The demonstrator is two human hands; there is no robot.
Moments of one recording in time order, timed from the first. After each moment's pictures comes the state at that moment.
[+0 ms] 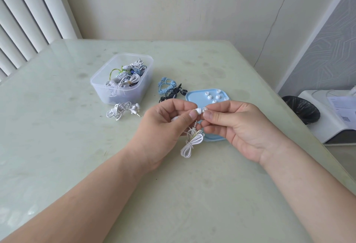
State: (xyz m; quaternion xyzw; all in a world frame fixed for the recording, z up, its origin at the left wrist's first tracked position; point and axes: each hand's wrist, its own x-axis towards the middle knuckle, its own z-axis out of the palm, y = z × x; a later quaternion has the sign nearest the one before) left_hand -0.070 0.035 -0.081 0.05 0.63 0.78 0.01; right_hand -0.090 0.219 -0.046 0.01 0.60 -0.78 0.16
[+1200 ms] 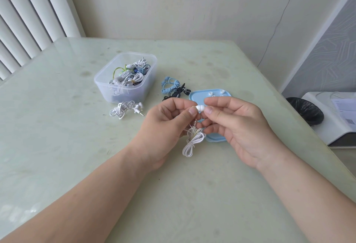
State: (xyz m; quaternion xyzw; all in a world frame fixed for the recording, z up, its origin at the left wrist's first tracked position) left_hand -0.073 0.032 -0.083 0.04 0.61 0.79 0.02; right_hand -0.086 0.209 -0.056 -0.04 0.63 -0.77 0.08
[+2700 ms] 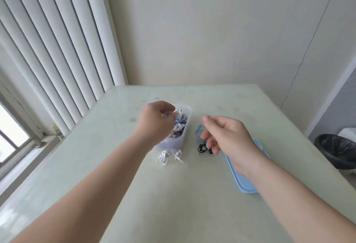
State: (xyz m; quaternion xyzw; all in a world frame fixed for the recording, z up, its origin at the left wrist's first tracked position) left_hand -0.132 -0.080 0.015 -0.12 0.85 0.49 -0.16; right_hand -0.127 0.117 0.005 -0.07 0.73 -0.68 0.06
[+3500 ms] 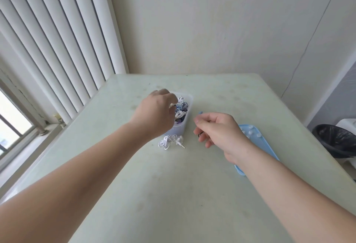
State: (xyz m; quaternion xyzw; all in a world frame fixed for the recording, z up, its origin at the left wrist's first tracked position) left_hand -0.123 -0.098 0.009 0.08 0.96 0.15 -0.22; right_hand -0.125 0.104 -0.012 -0.05 0.75 -0.65 0.12
